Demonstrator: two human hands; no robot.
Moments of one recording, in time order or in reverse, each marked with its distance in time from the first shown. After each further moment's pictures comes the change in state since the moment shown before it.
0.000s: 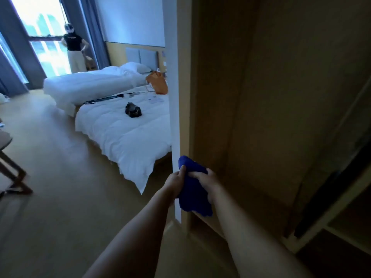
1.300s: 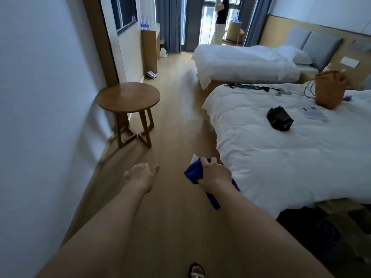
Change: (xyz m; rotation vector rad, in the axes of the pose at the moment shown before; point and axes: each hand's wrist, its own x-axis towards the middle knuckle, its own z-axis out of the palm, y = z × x) left_hand 0.157 -0.025 -0.648 0.958 0.810 -0.495; right_hand 0.238 -0.110 0.624 -1.459 -0.535 -0.876
